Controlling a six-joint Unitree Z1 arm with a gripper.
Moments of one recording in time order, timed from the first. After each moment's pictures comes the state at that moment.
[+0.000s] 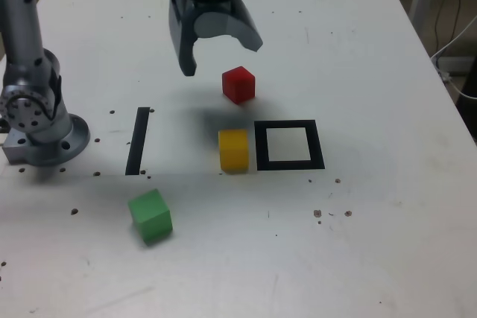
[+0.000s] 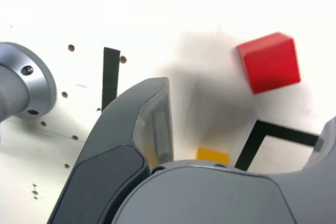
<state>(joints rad) 0.18 1.76 -1.29 1.28 0.14 -0.12</state>
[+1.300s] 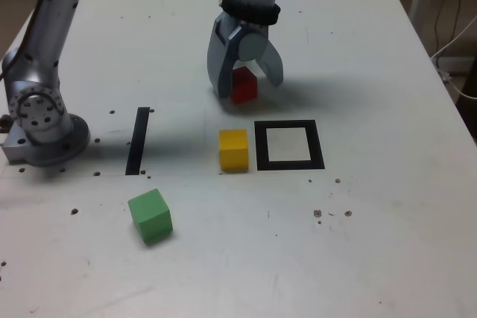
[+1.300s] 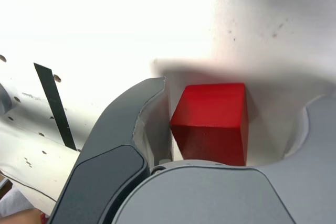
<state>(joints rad) 0.43 2.12 -1.47 1.26 -0.06 0.14</state>
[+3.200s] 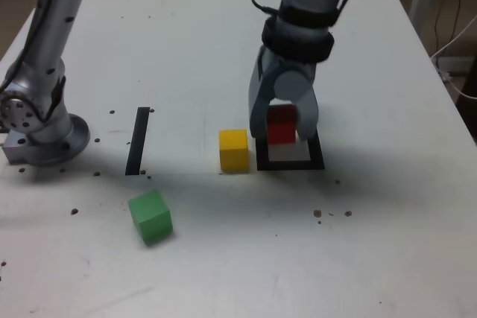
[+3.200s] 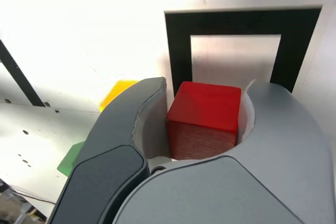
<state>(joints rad) -0.01 2.13 -1.63 1.32 -0.09 0.02</state>
